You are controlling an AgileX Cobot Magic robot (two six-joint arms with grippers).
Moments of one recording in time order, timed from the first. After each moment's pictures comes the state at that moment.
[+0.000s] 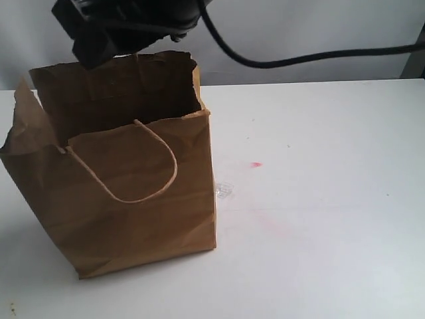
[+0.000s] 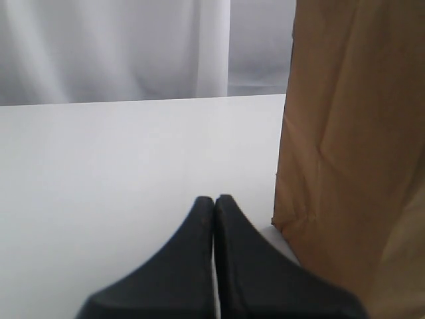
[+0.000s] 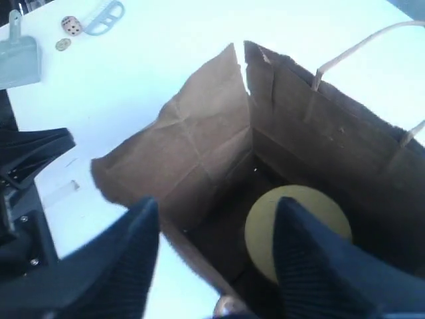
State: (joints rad) left arm 0.02 0.00 0.00 0.23 0.32 -0.23; right arm 0.48 1.72 -1.85 0.39 1.05 -0.29
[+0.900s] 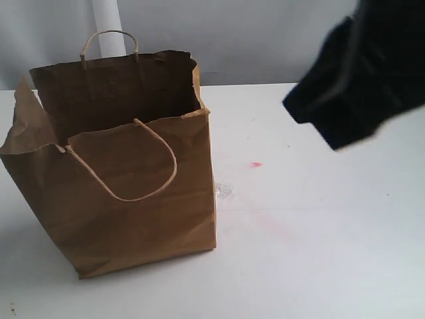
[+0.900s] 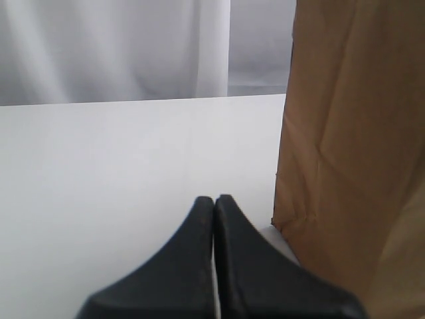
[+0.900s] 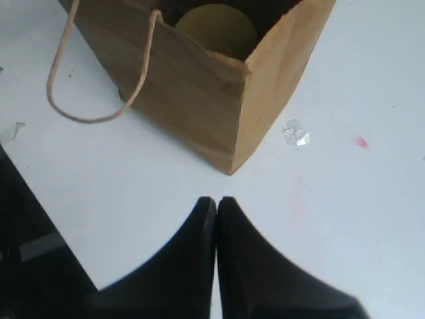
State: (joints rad) left arm 0.02 0.00 0.00 0.23 0.32 -0.23; right arm 0.48 1.14 -1.36 0.09 1.17 -0.12
